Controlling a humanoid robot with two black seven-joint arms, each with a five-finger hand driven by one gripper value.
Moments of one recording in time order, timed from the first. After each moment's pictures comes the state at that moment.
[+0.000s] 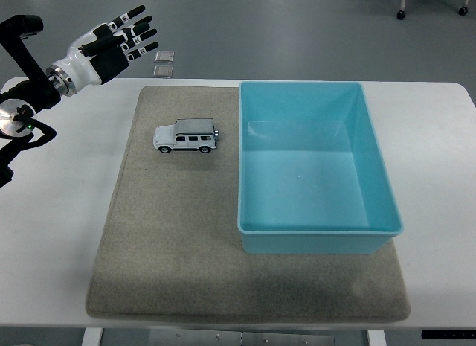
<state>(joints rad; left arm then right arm) -0.91 0.50 -0.63 -0.74 -0.08 -0.43 -0.03 0.02 0.00 -0.01 0.11 -0.02 0.11 0.13</state>
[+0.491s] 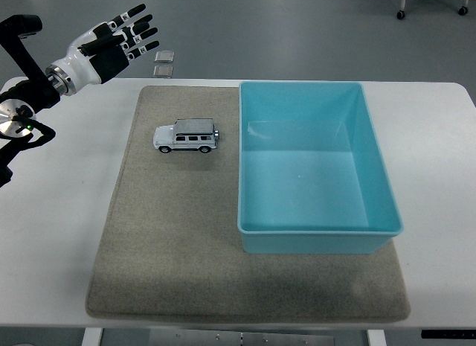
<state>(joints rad) -0.91 0.50 -0.63 -0.75 -0.07 -0.46 -0.04 0.02 0.00 -0.01 0.11 -0.02 0.11 0.13</state>
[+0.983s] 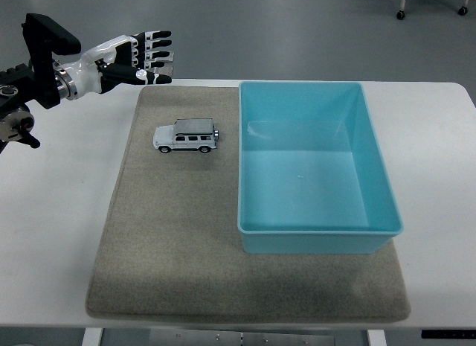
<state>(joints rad) -0.92 0.52 -0.64 -0.76 0.73 -0.48 -0.23 0.02 0.00 -0.01 0.11 -0.02 0.11 0.13</state>
